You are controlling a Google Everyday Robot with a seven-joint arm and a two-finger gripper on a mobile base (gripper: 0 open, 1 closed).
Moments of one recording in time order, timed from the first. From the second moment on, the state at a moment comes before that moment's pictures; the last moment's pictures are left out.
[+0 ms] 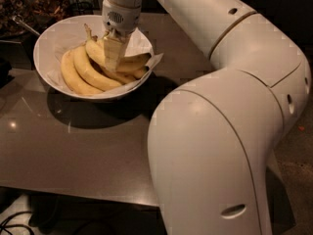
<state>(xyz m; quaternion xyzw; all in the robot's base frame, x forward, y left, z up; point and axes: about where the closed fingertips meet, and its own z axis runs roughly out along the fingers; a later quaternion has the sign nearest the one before) 0.634 0.101 0.909 -0.62 0.77 0.11 0.07</state>
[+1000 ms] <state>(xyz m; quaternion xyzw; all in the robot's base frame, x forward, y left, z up) 0.617 0.084 0.943 -0.64 0.75 0.09 0.14</state>
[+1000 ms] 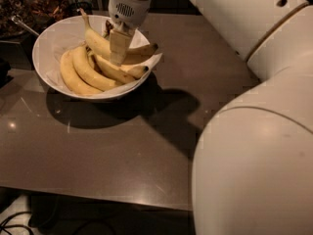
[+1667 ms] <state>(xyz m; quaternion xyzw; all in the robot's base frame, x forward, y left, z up) 0.587 0.082 0.962 -0.66 0.73 0.08 0.16</state>
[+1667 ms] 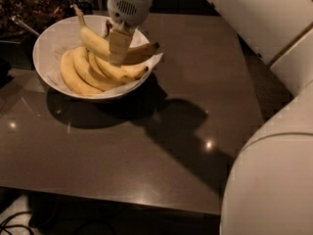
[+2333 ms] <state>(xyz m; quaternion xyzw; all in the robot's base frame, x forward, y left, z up) 0.519 0.070 0.960 -0.65 0.74 0.11 0.15</state>
